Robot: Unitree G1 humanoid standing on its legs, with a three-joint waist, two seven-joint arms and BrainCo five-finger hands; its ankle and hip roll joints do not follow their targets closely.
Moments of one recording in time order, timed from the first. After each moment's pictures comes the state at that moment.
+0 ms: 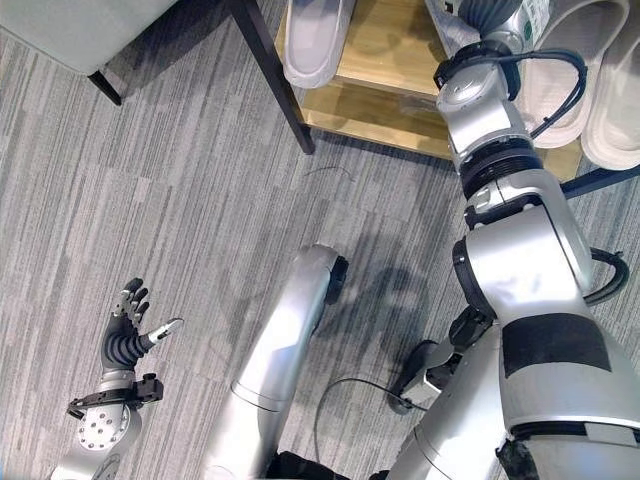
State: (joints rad) left arm 0.25 0.56 -0.24 0.08 -0.37 -0.45 0.47; right arm -1.57 -0.52 0.50 1.25 0.06 0.03 -0.67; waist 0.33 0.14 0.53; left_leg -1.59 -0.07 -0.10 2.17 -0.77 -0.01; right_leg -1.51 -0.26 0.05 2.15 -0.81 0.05
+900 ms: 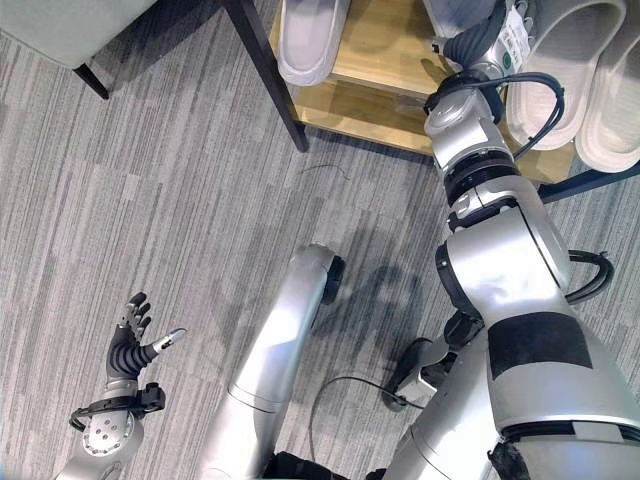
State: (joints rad) left arm 0.25 0.56 -0.27 0.14 -0.38 -0.44 0.49; right arm -1.57 -0.47 0.58 1.39 -0.06 0.07 -0.67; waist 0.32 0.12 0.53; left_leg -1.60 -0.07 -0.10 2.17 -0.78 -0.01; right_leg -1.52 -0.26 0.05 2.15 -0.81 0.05
